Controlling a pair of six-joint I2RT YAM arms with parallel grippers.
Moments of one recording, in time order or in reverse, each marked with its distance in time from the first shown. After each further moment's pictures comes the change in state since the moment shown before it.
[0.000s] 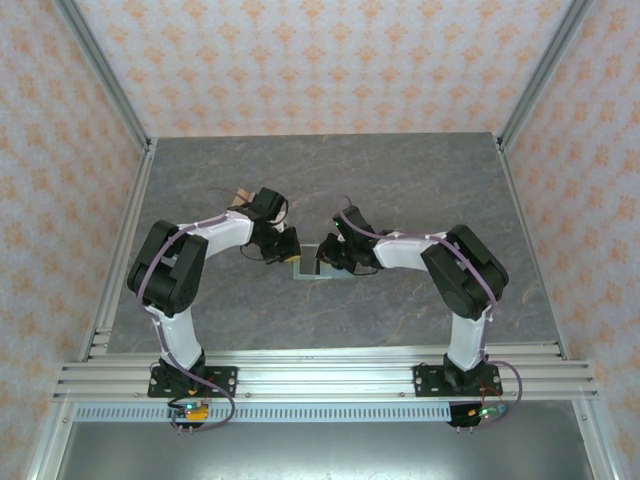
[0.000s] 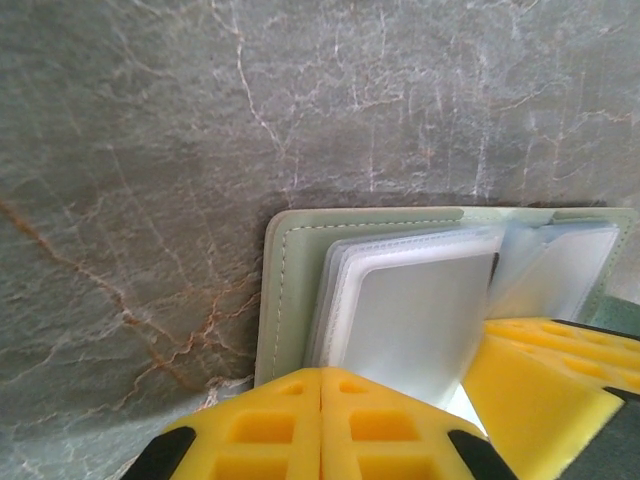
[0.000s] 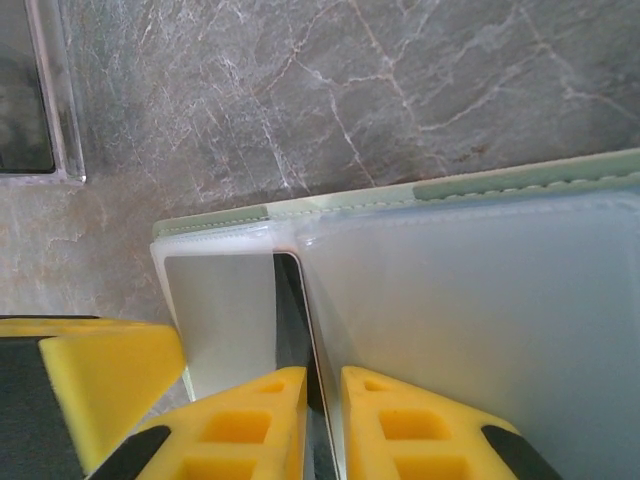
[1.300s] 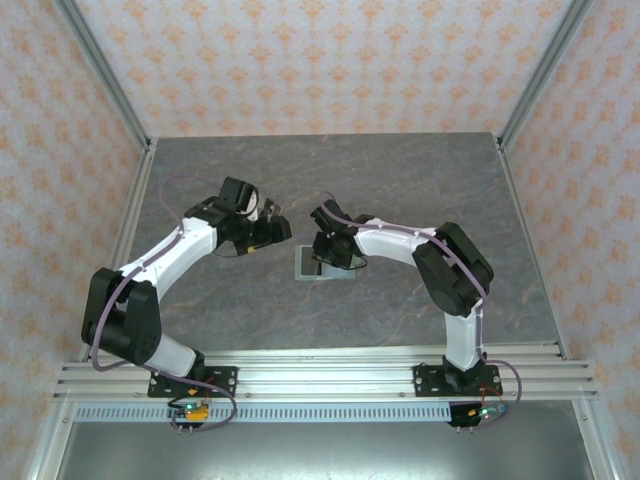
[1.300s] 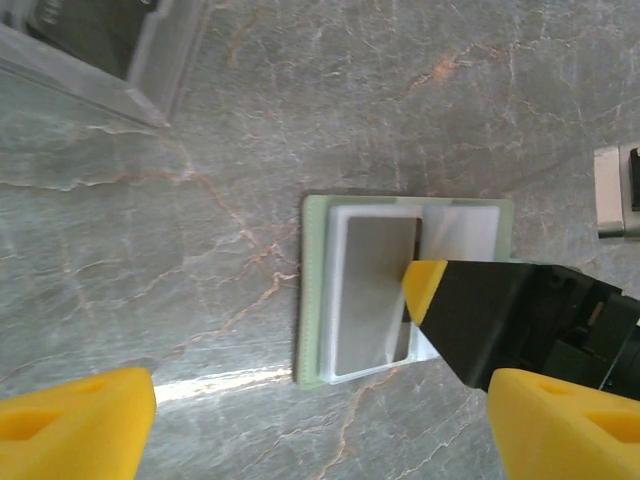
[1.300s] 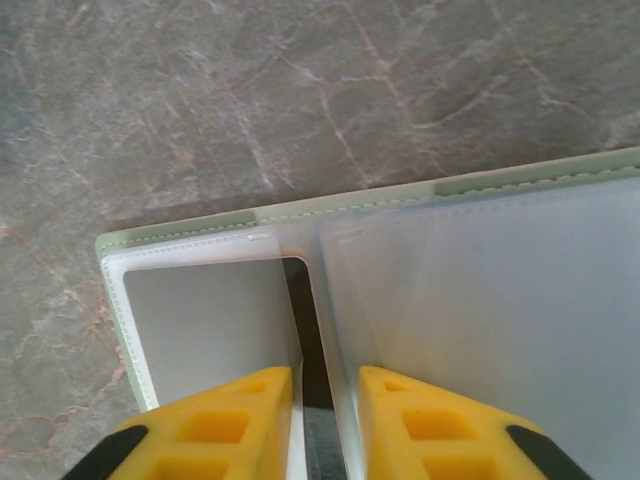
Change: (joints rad) left arm 0.076 -0.353 -0.052 -0.144 -0.098 0.107; right arm 0.077 0.073 0.263 -0.401 0.200 -0.047
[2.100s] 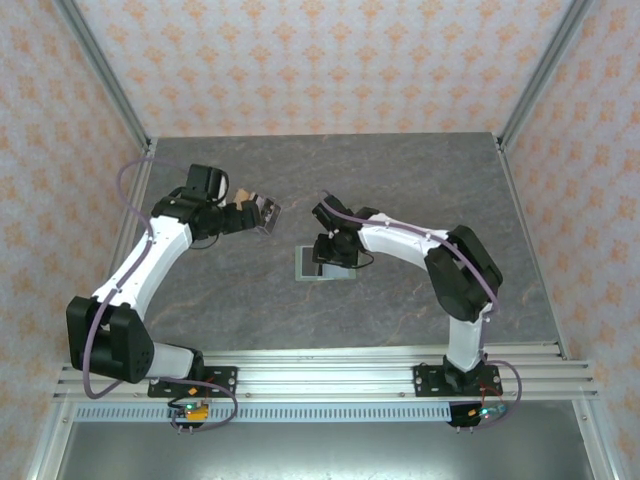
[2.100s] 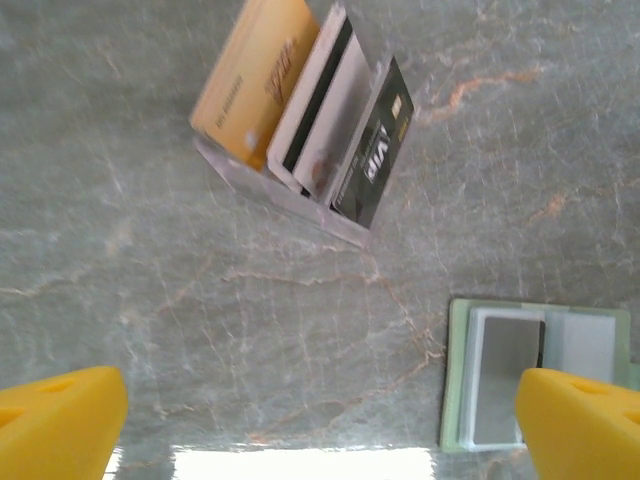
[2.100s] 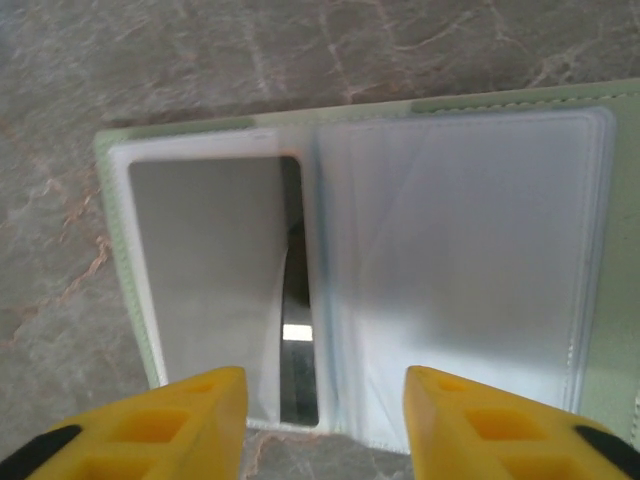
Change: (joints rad) left arm 0.149 -0.129 0.074 -0.153 -0.230 0.157; right arm 0.004 -0.053 0.055 -0.212 -0.008 -0.144
